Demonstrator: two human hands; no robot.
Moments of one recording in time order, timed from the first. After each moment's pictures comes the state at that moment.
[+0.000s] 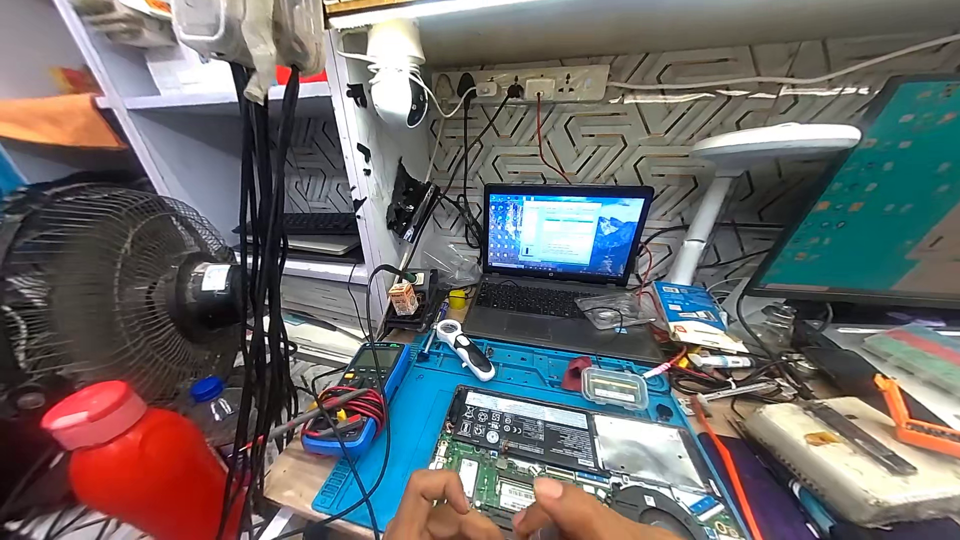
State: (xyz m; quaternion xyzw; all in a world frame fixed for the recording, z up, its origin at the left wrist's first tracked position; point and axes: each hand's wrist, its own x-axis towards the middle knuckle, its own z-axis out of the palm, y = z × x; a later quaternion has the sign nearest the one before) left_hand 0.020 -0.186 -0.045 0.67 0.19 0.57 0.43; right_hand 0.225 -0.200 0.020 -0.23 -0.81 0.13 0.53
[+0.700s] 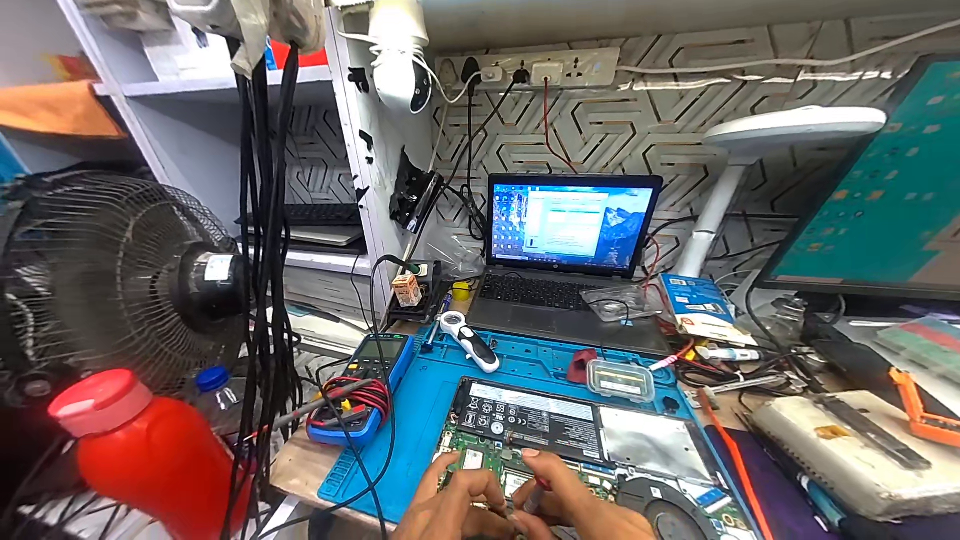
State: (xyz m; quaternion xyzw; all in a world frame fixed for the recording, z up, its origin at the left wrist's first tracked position) left_hand 0.005 -0.175 -0.051 0.84 0.32 0.37 0.23; right_hand 0.225 -0.179 -0.032 -0.31 -0.82 0.13 0.46
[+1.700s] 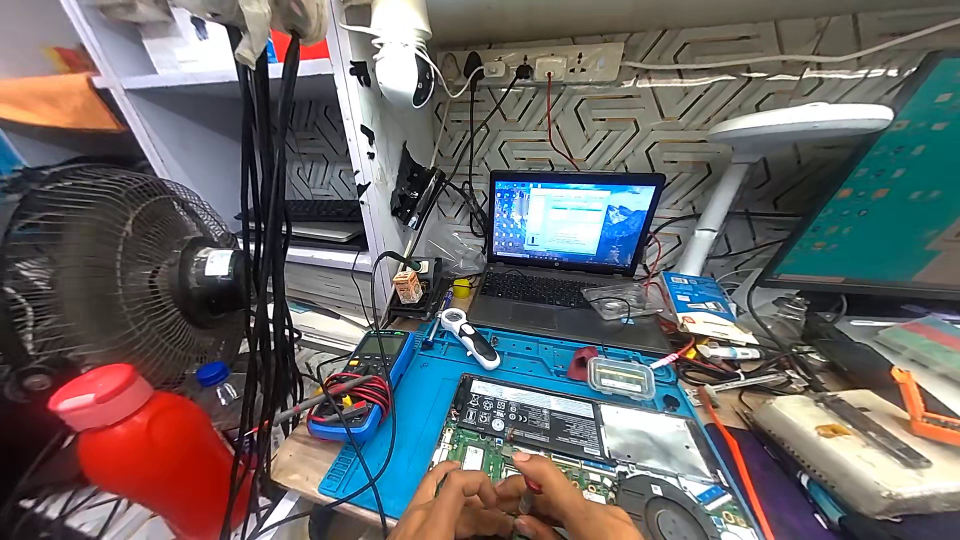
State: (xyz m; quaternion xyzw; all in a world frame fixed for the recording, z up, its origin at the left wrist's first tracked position) left_hand 0.000 -0.177 -0.057 0.83 0.33 0.36 0.26; right_hand 0.228 -0.177 -0.032 -0.28 -0.84 0.19 0.42
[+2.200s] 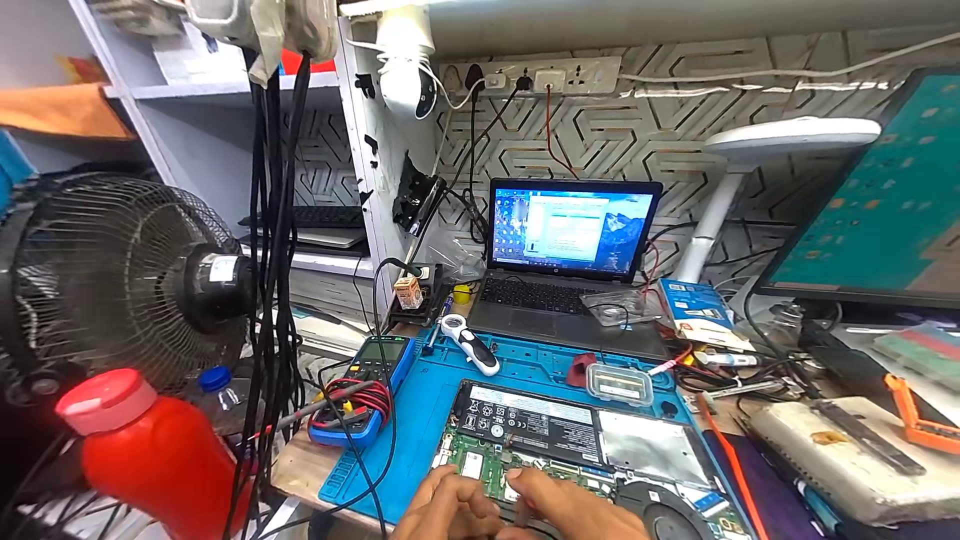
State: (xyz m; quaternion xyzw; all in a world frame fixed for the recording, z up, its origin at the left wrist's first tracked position) left_hand 0.001 -0.179 -0.060 0.81 0.34 0.39 0.26; right_hand 0.224 -0.177 -0.030 -0.30 -0.83 0.10 0.47
